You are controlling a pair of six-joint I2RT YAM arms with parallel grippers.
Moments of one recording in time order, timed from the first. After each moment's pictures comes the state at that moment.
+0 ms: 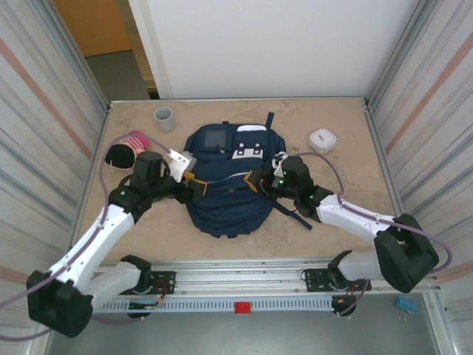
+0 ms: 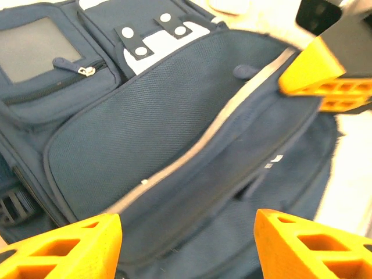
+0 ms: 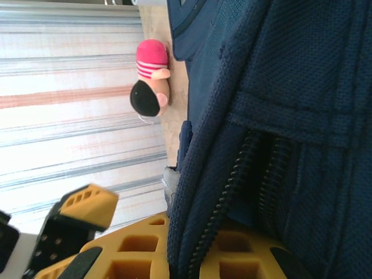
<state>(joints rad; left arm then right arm) -0.38 0.95 0.78 -0.46 0.45 -0.02 0.64 1.29 0.65 0.23 -0.36 1.39</state>
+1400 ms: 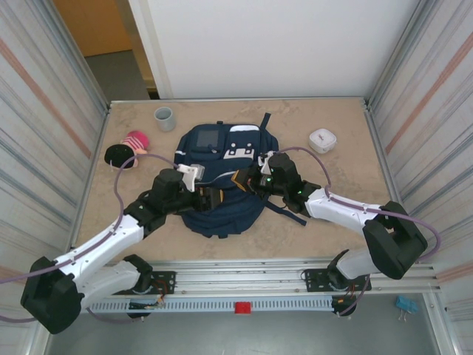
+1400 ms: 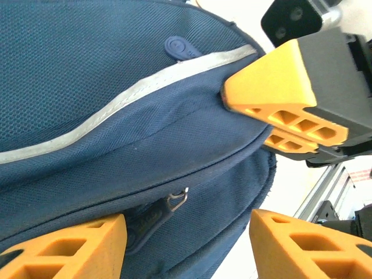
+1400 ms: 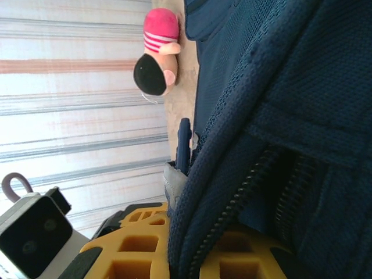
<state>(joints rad) -0.60 0.98 0.58 -0.13 0.35 -0.54 0.72 1.40 0.74 0.26 -0.37 1.35</state>
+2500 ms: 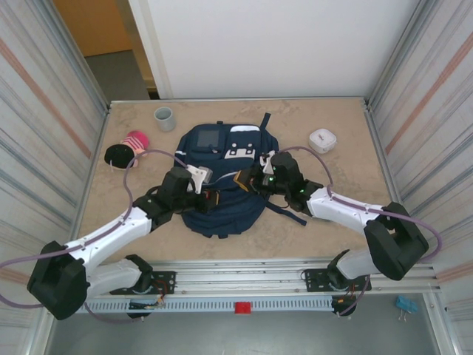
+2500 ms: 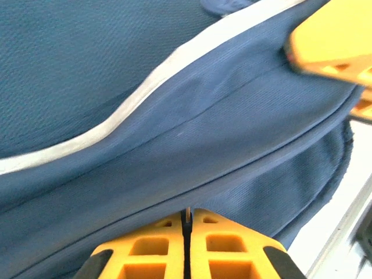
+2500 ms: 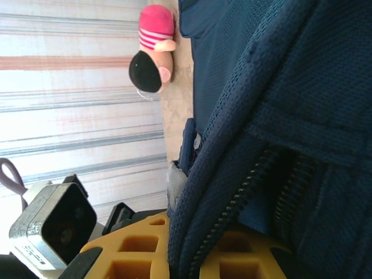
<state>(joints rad) -0.63 1.09 0.62 -0.22 0.25 -0.37 0.67 1.38 0.74 0.21 -0.42 1.32</state>
